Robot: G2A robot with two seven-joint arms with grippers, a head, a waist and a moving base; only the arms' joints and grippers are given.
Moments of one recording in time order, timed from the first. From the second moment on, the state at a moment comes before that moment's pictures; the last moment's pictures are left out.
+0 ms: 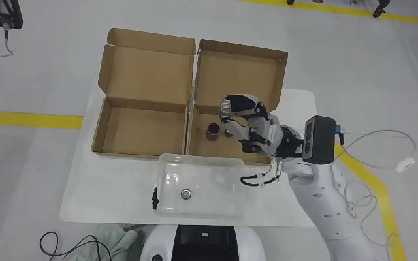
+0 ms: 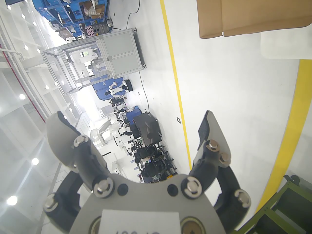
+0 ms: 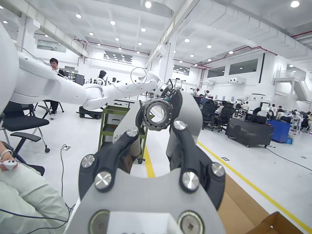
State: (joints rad) left arm 0.11 -0.38 -0.87 -1.29 2.37 -0.77 0.65; right arm -1.10 -1.27 1.10 -1.82 -1.07 -0.90 -0.48
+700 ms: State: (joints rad) left arm 0.11 -0.38 -0.87 -1.29 2.37 -0.77 0.65; right arm -1.16 -1.26 1.12 -1.78 -1.20 -0.82 -0.31
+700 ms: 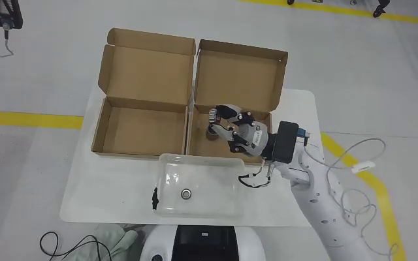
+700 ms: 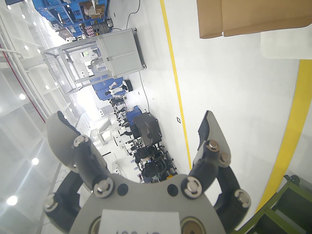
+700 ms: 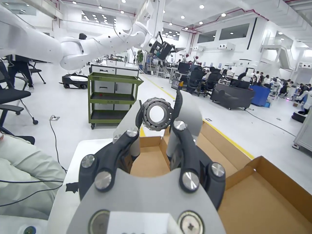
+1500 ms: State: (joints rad) left arm 0.11 -0.38 -0.87 -1.29 2.37 -0.77 0.65; right arm -0.90 -1.33 0.90 -1.46 -1.17 -0.60 0.13
